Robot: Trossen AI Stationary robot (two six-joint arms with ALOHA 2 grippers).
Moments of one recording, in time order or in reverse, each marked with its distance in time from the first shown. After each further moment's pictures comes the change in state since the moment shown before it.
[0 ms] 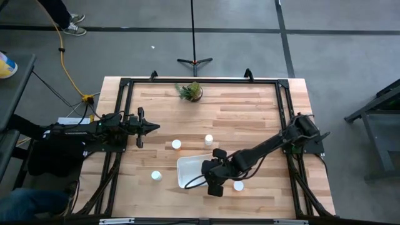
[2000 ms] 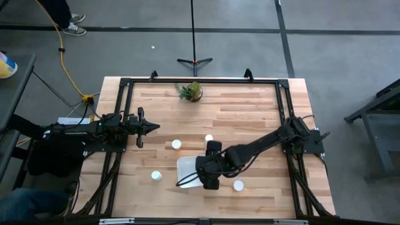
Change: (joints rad) left arm 0.000 0.000 0.000 0.000 -0.003 -0.008; right arm -0.047 0.086 0.294 -0.293 0.102 -0.151
